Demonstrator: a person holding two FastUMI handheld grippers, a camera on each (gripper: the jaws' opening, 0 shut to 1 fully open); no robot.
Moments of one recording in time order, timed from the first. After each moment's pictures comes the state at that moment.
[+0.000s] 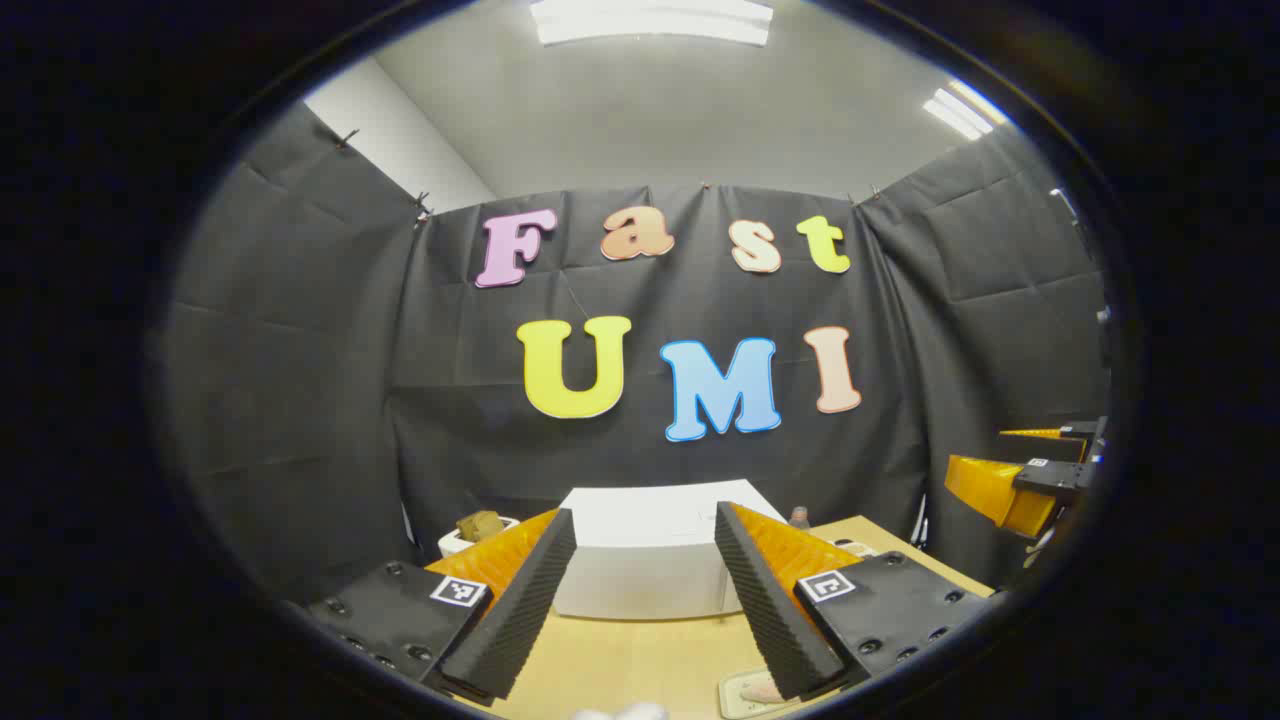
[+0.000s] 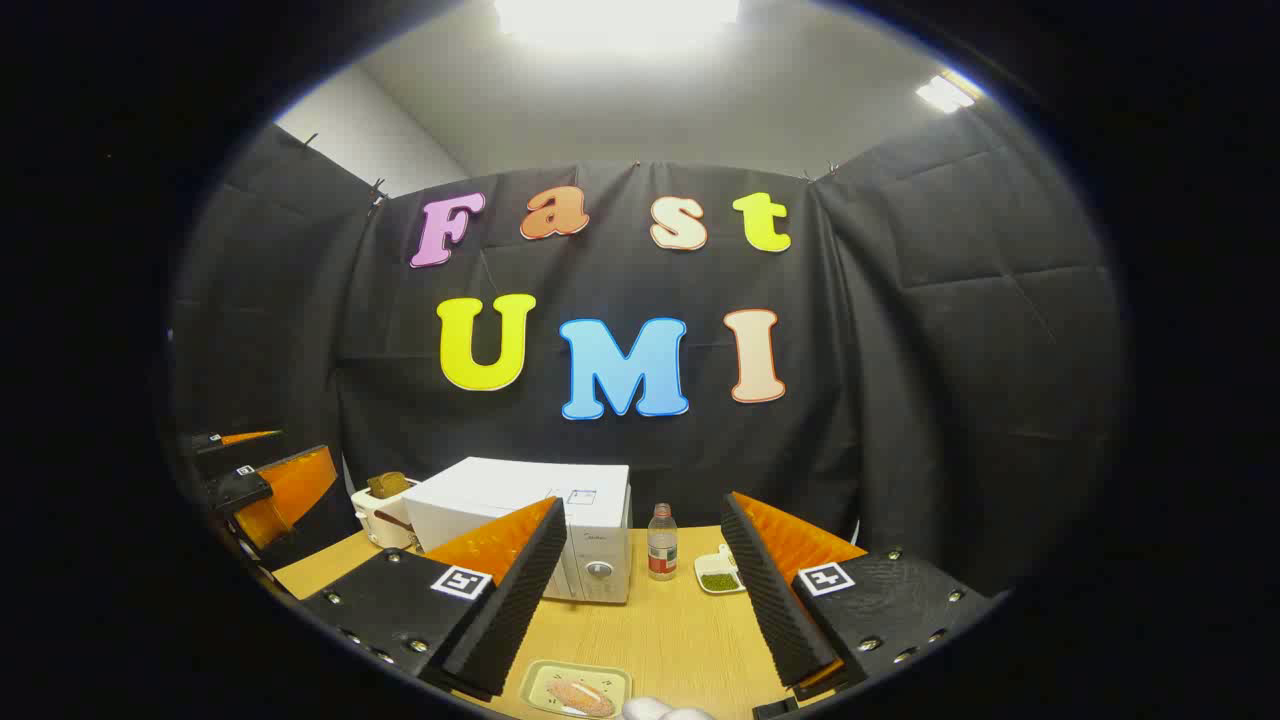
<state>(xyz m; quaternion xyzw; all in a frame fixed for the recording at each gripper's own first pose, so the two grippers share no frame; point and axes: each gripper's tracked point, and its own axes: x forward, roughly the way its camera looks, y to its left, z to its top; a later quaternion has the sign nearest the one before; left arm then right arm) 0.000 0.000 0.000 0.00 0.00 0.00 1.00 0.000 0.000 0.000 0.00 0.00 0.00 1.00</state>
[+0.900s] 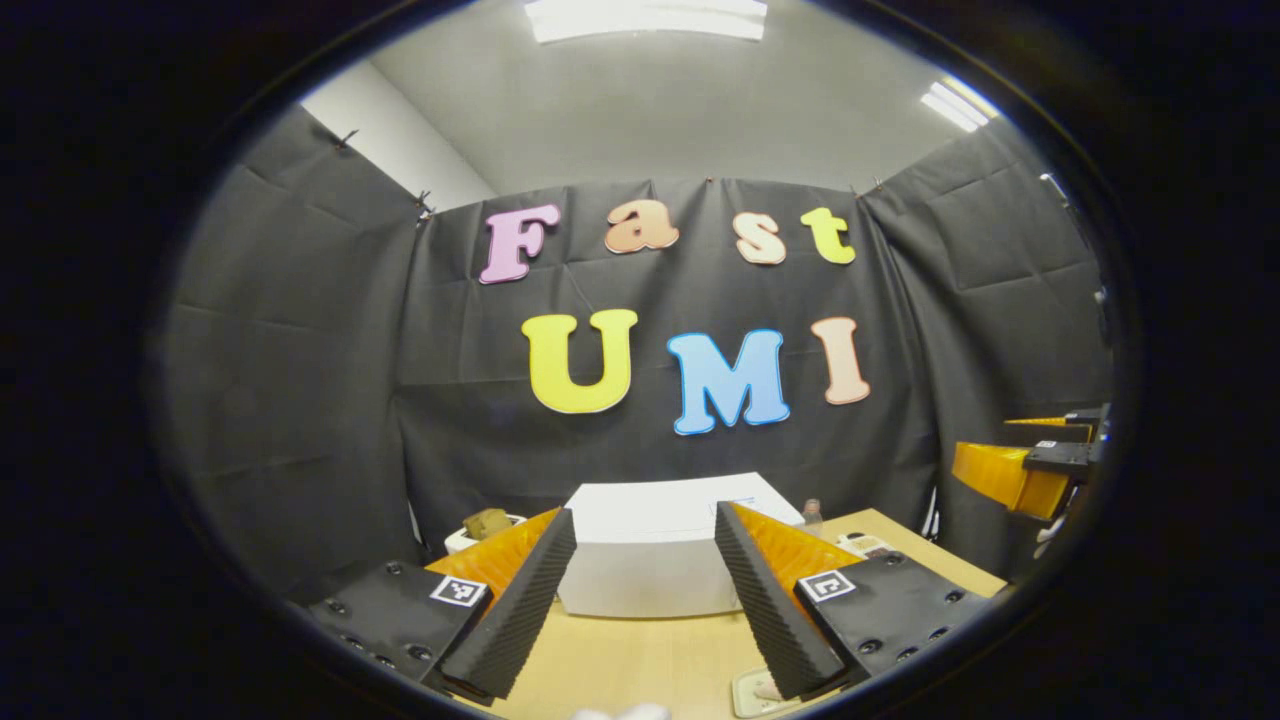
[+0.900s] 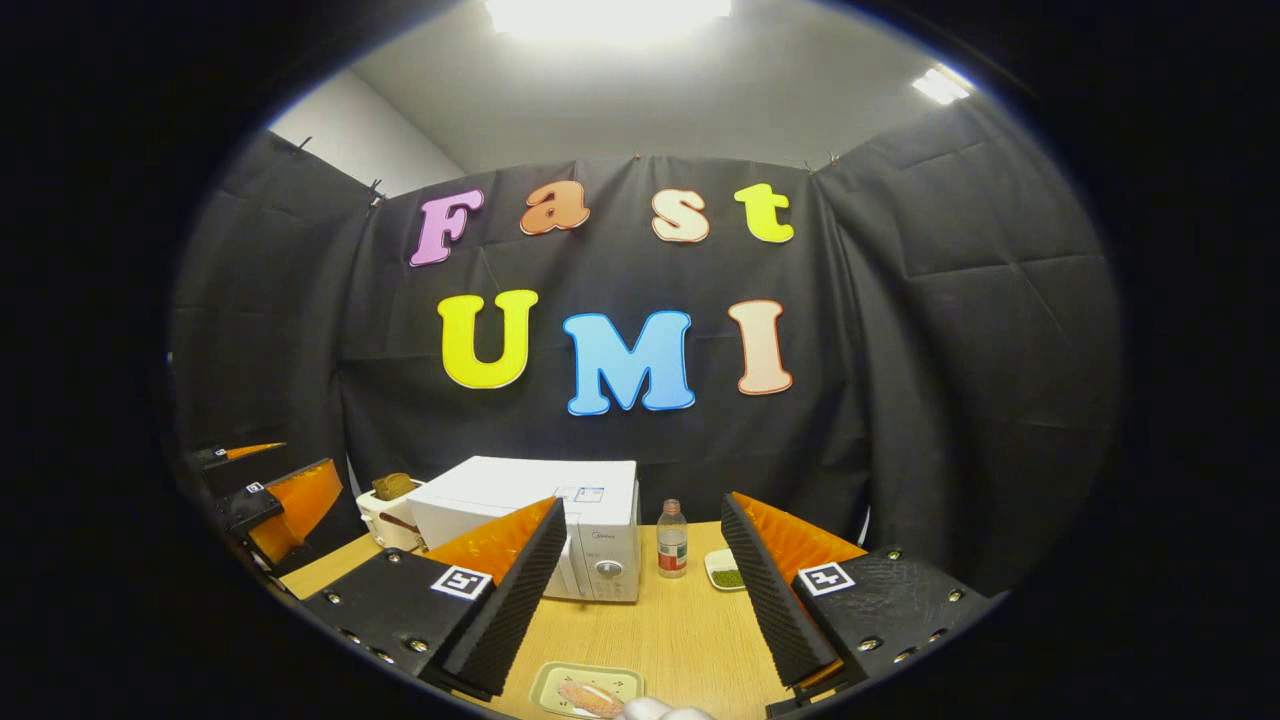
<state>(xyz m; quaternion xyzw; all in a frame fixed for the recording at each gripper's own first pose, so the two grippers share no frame) 0.011 0.005 -0.011 0.01 0.00 0.01 1.00 0.008 0.008 -0.006 0.01 0.01 0.01 1.00</state>
